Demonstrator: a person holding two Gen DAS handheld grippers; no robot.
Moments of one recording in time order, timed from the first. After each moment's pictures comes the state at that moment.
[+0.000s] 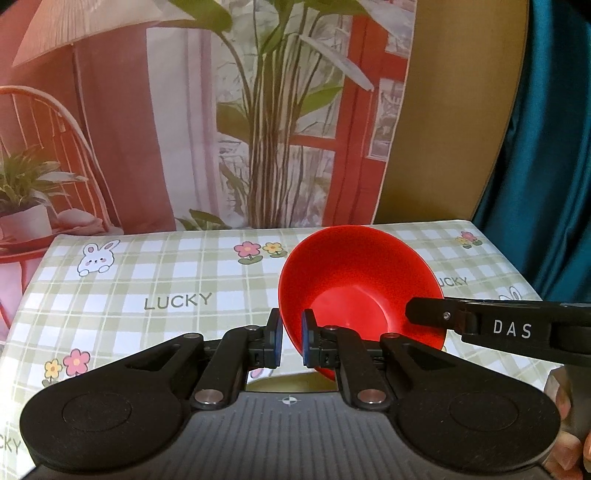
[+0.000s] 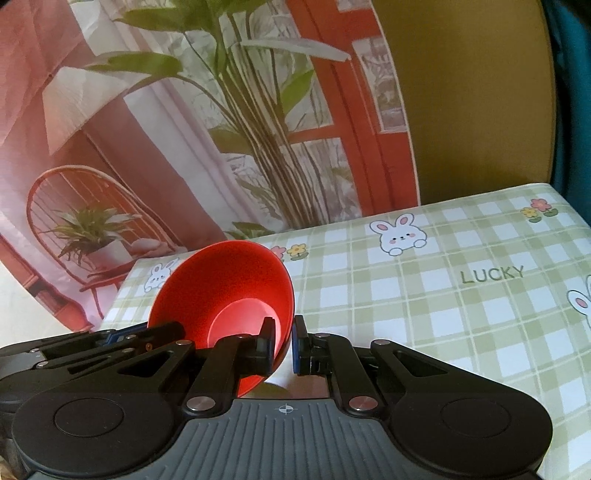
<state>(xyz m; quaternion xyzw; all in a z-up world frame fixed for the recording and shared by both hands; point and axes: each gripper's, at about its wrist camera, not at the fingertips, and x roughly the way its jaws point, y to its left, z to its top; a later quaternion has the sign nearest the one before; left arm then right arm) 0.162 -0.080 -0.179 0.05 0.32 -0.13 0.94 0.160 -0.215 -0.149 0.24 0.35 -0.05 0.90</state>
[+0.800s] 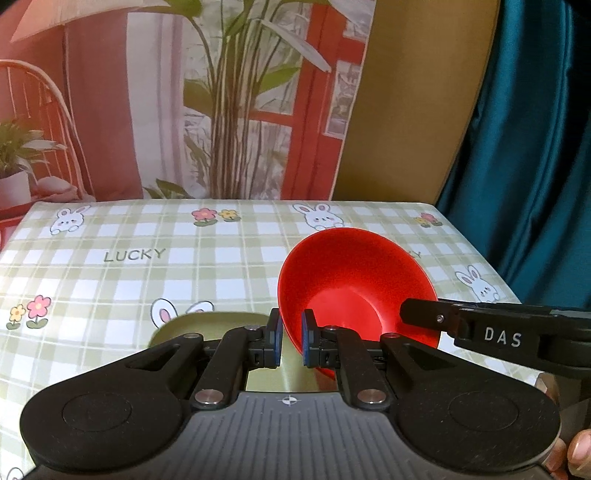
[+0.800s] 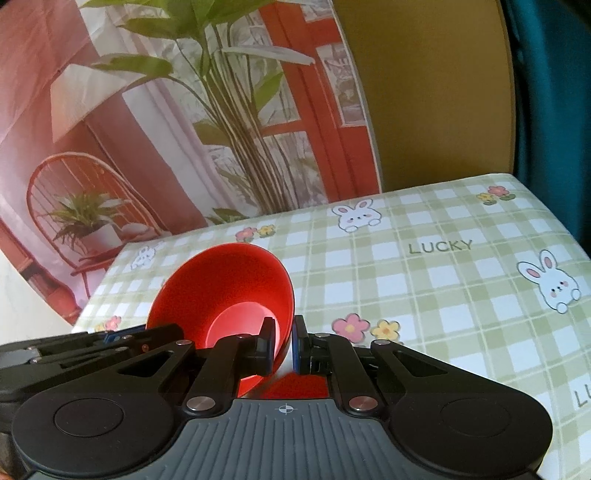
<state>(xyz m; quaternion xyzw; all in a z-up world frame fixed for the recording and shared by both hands) 0.112 -0.099 -0.190 0.02 0.33 -0.17 0.93 0.084 -0.229 -0.158 0.22 0.35 -0.06 0.91</state>
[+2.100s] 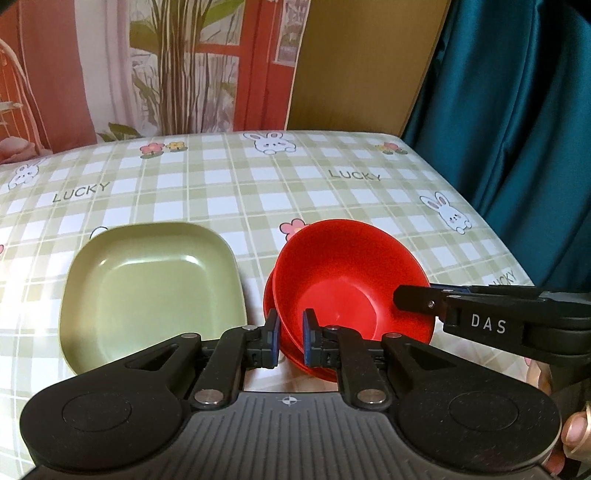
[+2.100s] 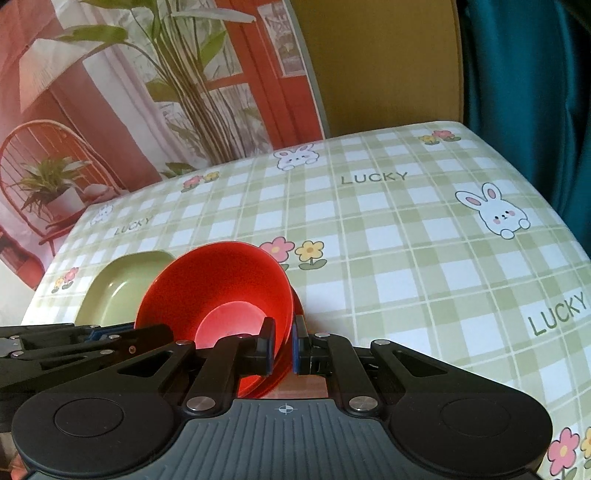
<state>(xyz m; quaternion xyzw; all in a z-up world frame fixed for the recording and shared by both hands) 0.090 -0.126 -0.228 0.05 0.41 -0.21 0.89 0.027 -0.255 -0.203 0.22 0.40 -0.10 0.88</state>
